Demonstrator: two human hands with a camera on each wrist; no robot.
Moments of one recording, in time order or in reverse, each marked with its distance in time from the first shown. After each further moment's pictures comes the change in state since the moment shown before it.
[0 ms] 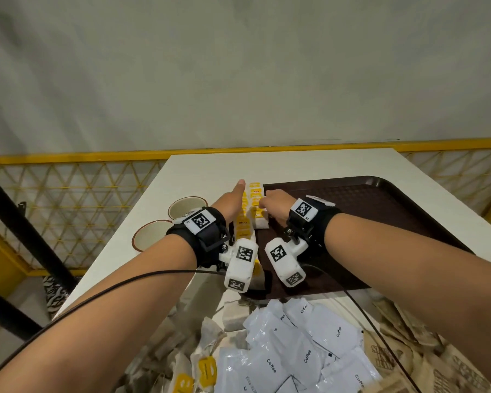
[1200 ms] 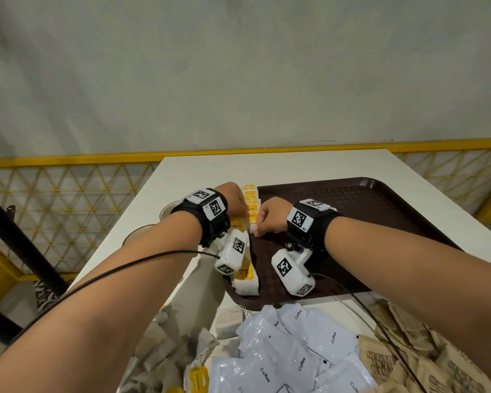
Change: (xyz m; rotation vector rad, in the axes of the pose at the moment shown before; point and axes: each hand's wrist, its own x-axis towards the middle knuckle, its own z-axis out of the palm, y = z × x) left_hand 0.034 0.017 -0.007 0.837 -0.065 0.276; right_hand -0.002 0.021 -0.011 -0.229 -0.105 -0.240
